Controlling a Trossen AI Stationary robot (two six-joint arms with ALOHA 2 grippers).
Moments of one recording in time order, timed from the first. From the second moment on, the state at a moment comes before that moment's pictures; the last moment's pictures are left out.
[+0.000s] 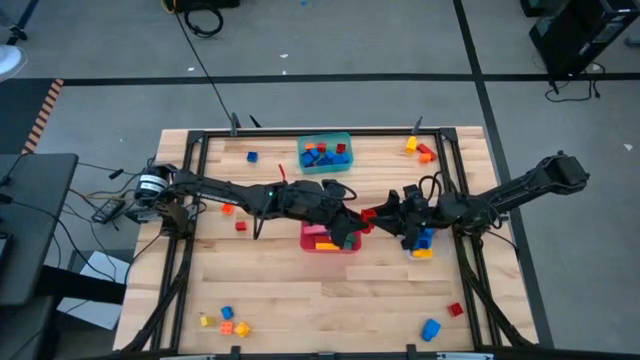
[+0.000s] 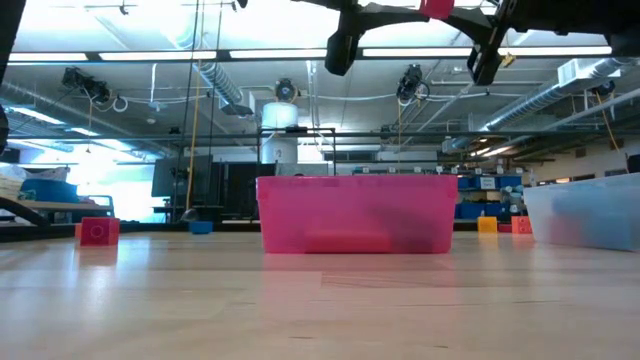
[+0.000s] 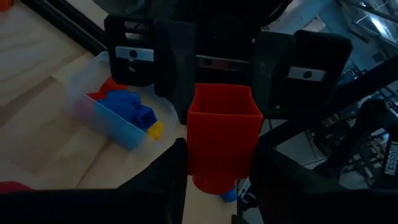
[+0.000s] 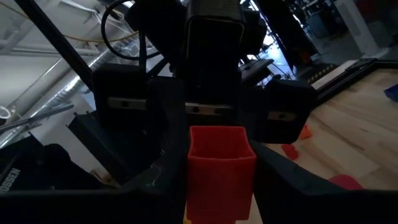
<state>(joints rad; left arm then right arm) -0.08 1.74 1.34 0.18 0.02 -0.76 0.24 1.02 0.36 0.79 0.25 0.62</state>
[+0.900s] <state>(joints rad) -0.03 1.74 1.34 0.17 0.12 -0.73 0.22 0.61 0.36 -0.02 0.25 0.98</state>
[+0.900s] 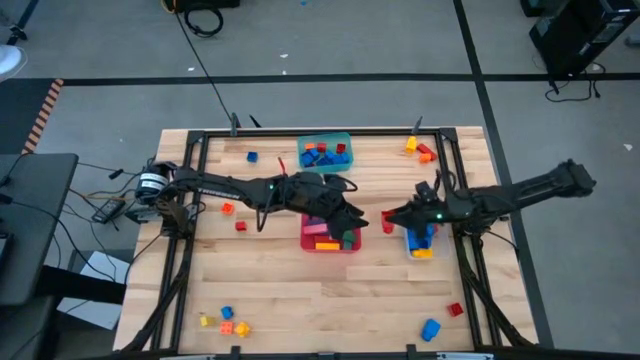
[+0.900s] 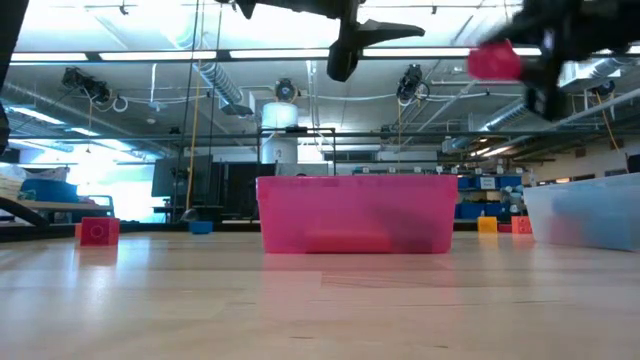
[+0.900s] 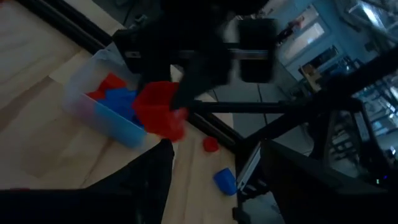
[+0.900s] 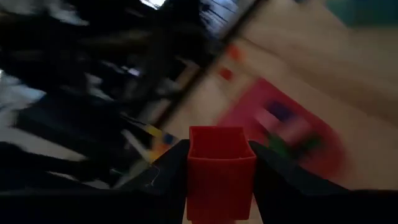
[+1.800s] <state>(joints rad) -0.03 1.74 1.34 0.15 0.12 -0.68 0.08 0.61 0.54 -0.98 0.24 1.16</state>
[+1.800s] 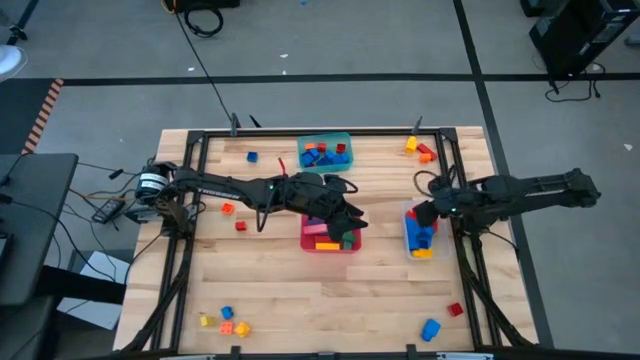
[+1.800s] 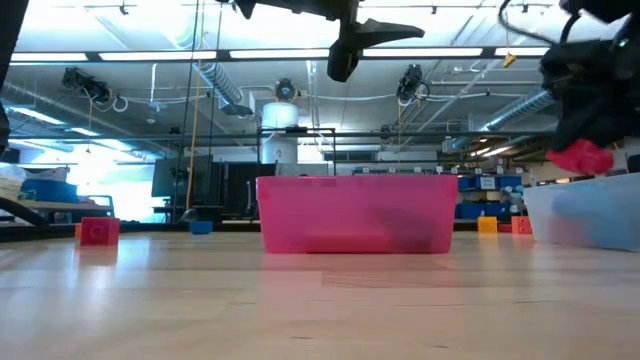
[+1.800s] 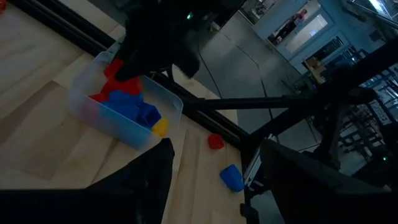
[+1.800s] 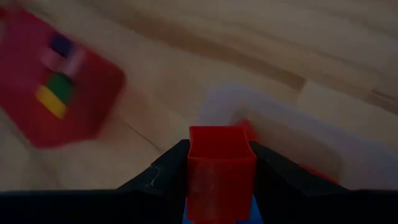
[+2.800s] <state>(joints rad) 0.01 1.72 1.34 0.02 0.10 -0.64 0.07 0.73 0.73 -1.02 0.25 0.99</state>
